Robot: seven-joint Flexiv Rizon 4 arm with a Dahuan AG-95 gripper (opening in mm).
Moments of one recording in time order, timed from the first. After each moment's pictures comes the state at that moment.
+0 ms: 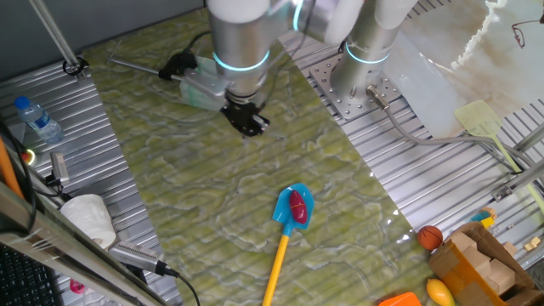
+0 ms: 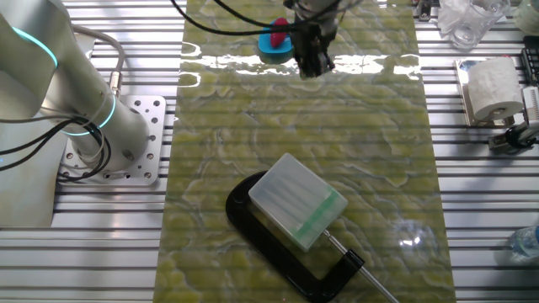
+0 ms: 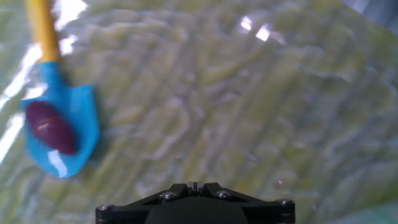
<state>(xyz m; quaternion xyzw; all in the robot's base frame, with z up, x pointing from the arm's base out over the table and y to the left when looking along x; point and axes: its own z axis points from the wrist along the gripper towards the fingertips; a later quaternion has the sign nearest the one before) 0.436 0.071 0.137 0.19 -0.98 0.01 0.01</state>
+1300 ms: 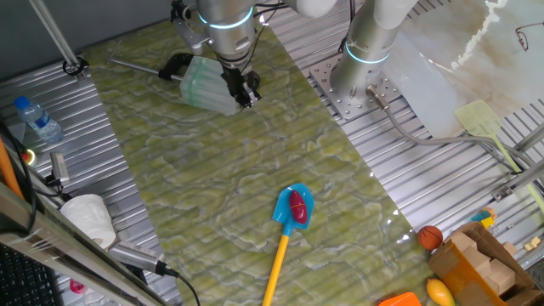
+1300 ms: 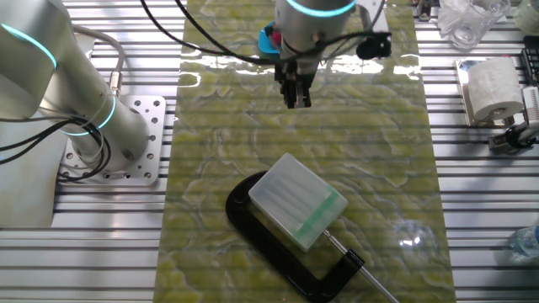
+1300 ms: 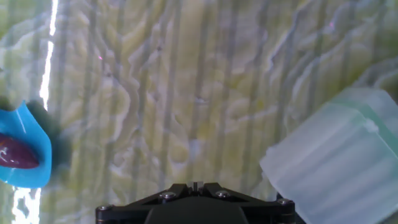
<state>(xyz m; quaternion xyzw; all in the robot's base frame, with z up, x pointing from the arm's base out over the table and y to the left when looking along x) 0.398 0.019 0.155 0.05 -1.00 -0.01 0.04</state>
